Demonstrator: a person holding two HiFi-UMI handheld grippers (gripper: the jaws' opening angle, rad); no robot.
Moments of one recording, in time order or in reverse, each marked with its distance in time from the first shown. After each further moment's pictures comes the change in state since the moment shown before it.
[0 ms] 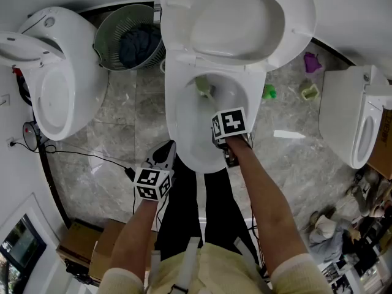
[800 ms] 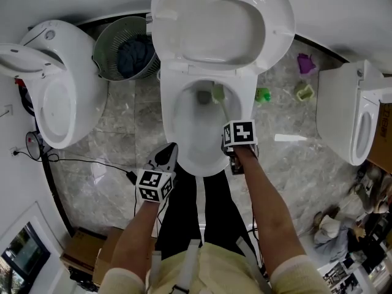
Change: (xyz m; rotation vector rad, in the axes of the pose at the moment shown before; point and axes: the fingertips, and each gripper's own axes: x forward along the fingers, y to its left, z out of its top) left arm 0.004 -0.024 0.018 0.045 -0.016 -0.036; right arm -0.022 -0.052 -0.035 0.165 -0.047 -0.069
